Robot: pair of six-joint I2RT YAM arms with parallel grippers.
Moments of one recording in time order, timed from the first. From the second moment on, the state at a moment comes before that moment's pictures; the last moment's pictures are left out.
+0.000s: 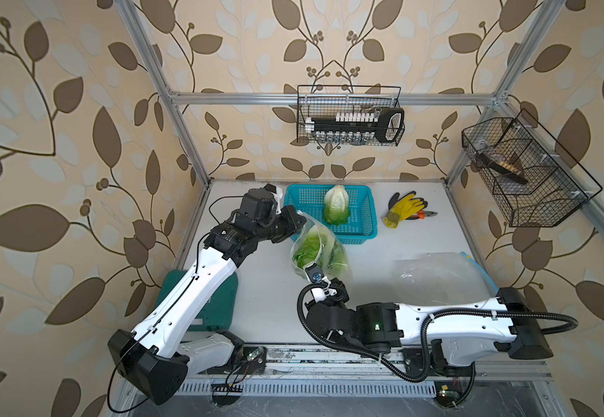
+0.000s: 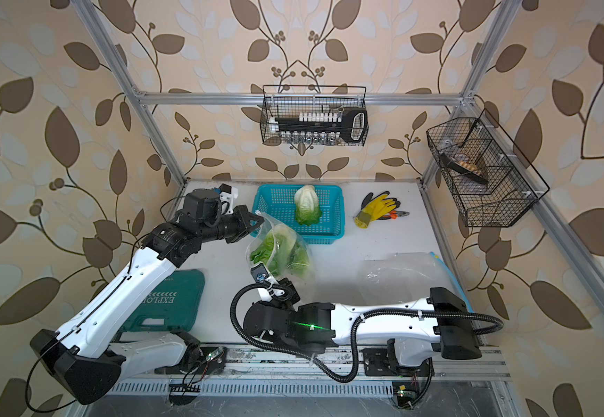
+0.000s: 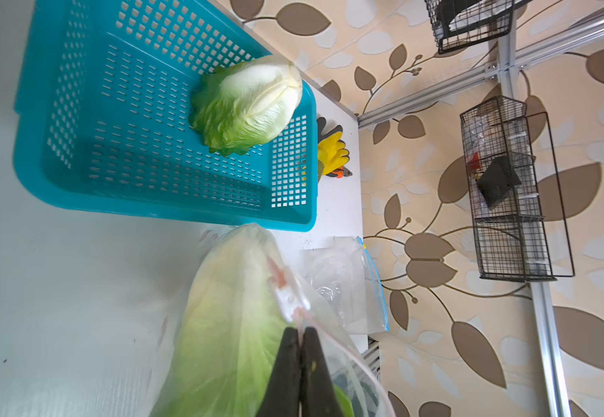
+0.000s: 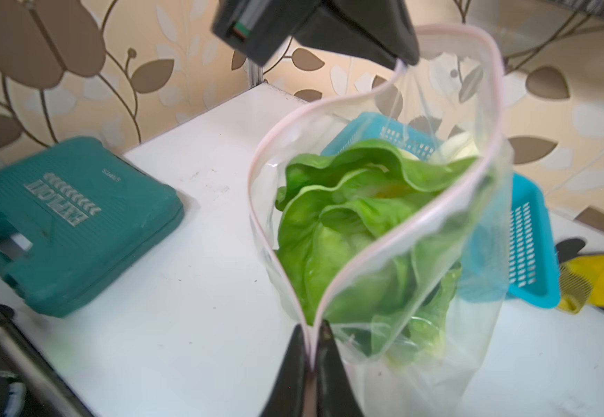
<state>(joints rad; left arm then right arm) -0.45 1.18 1.30 -0.67 0.29 -0.89 1.49 1.43 1.14 -0.36 0.96 0.42</state>
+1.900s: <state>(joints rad) -0.03 1.72 1.31 -0.05 1.03 -0.43 0.27 1.43 1.17 -0.22 -0.69 -0.17</state>
